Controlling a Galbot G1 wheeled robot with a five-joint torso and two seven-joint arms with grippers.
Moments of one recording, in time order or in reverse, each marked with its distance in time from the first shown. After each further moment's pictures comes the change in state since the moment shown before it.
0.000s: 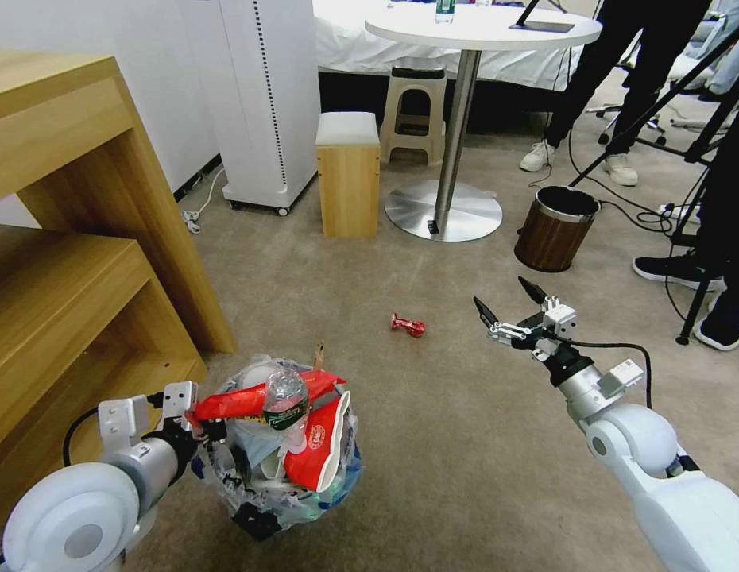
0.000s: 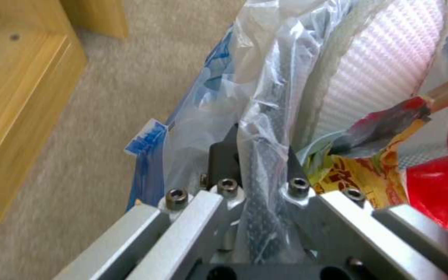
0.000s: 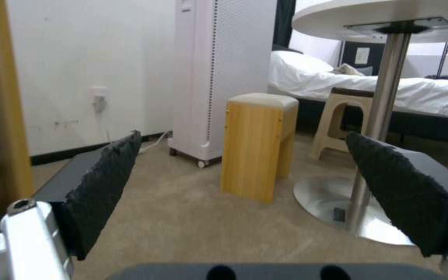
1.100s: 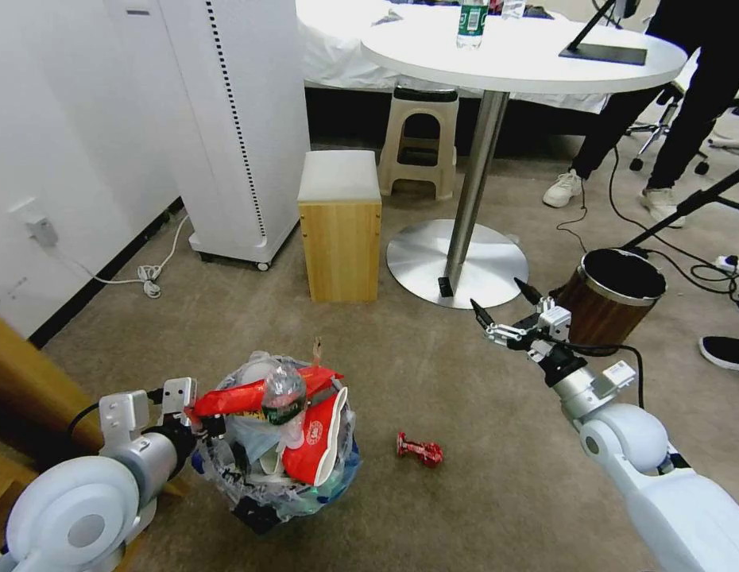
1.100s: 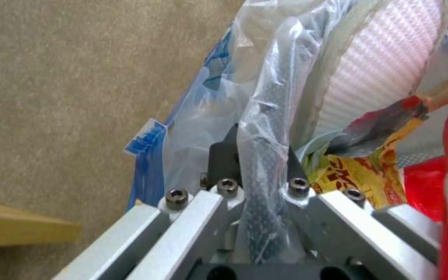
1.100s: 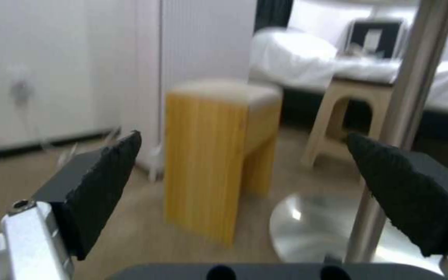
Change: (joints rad) left arm -0.011 0.006 0.005 0.016 0.004 0.001 0.017; right arm 0.010 -0.005 -0.034 -0.025 -0.031 -0.026 -0.004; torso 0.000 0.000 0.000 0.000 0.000
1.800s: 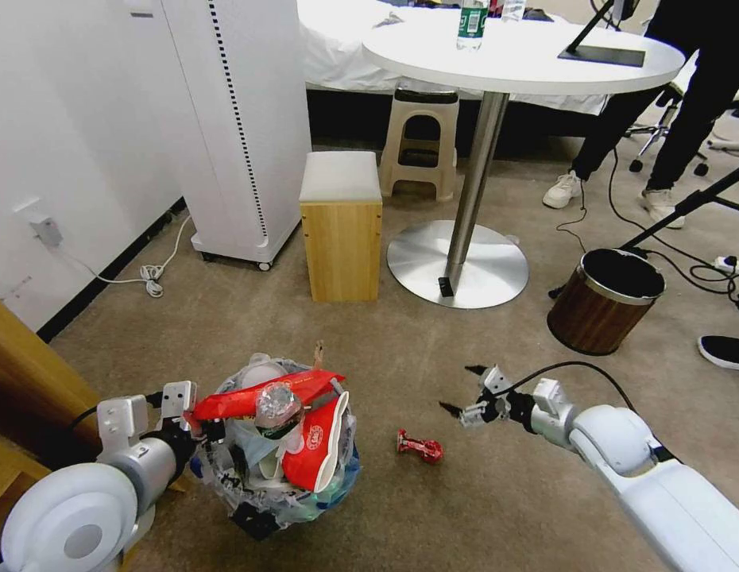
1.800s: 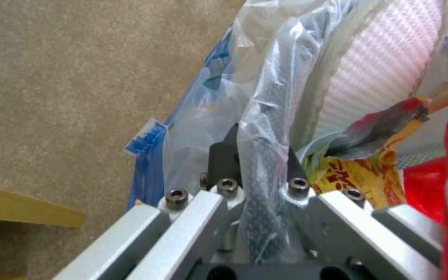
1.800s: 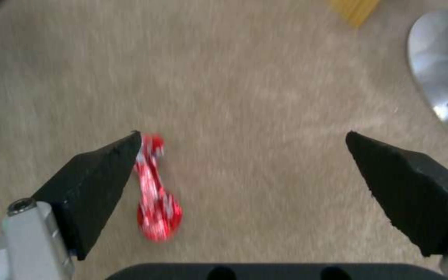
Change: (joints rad) left arm 0.021 -0.008 -0.005 -0.020 0.020 0.000 -0.003; right arm 0.113 -0.067 -0.175 -0.127 -0.432 -0.450 -0.371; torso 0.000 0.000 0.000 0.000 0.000
